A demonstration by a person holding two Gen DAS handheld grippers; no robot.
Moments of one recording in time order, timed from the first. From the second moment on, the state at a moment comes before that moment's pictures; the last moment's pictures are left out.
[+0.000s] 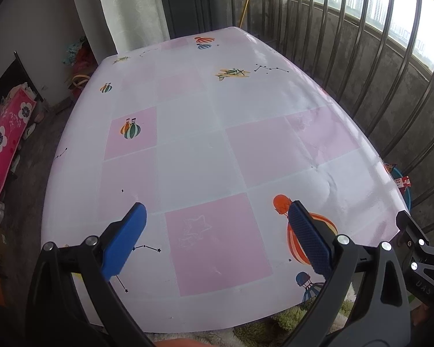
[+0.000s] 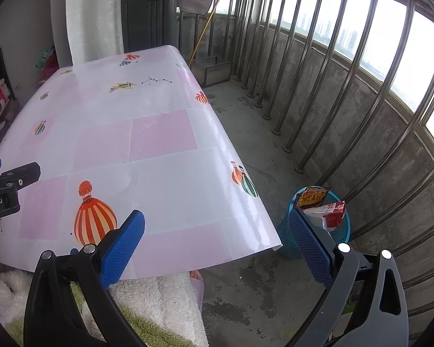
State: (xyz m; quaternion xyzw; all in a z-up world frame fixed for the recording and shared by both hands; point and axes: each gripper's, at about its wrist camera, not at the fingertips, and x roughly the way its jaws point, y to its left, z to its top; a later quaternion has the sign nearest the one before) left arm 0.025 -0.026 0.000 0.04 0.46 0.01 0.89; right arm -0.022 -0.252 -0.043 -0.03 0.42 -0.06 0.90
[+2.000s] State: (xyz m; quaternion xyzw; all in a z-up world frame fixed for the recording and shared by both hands) left arm 0.019 -0.028 -0.003 0.04 0.47 0.01 0.88; right arm -0.023 -0.252 -0.045 -0.03 0.42 -0.06 0.90
